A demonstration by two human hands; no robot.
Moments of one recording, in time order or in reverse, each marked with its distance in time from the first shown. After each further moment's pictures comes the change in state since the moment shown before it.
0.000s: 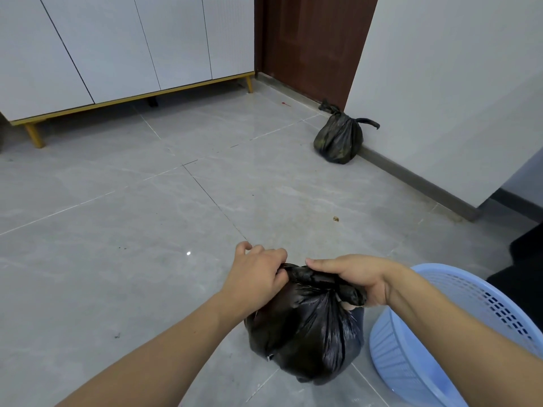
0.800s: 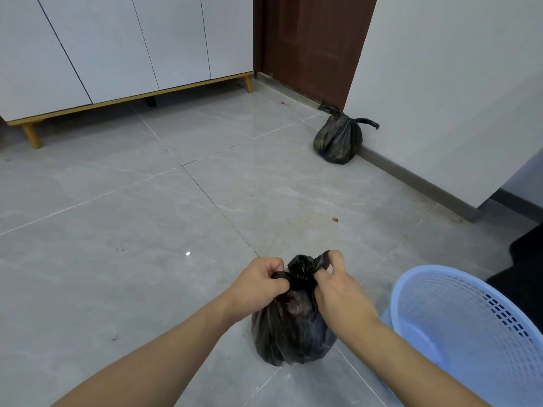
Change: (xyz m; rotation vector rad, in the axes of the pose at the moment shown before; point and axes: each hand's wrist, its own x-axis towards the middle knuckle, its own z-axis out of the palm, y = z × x) left_hand -0.006 0.001 0.004 -1.046 -0.248 -0.310; right_hand 0.032 0.049 0.033 -1.204 0.974 -0.459
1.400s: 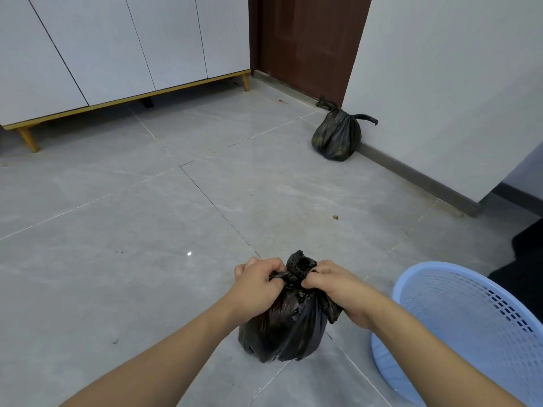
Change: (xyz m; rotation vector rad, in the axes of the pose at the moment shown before) left_hand 0.000 -0.002 0.004 0.335 0.092 -0.069; right_hand 0.018 0.005 -0.019 1.161 -0.454 0.302
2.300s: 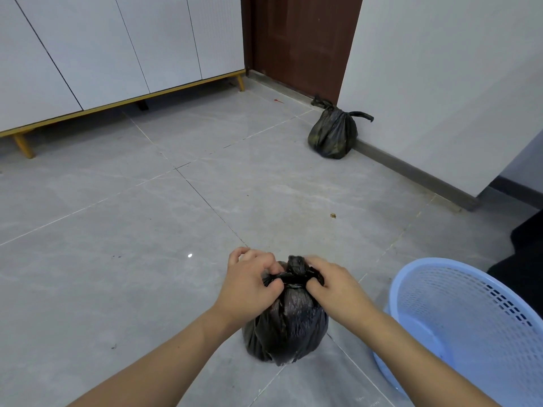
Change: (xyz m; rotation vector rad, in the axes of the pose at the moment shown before) left_hand 0.002 -0.013 0.002 0.121 0.317 0.453; right_hand 0.004 0.022 0.000 -0.603 0.288 -0.365
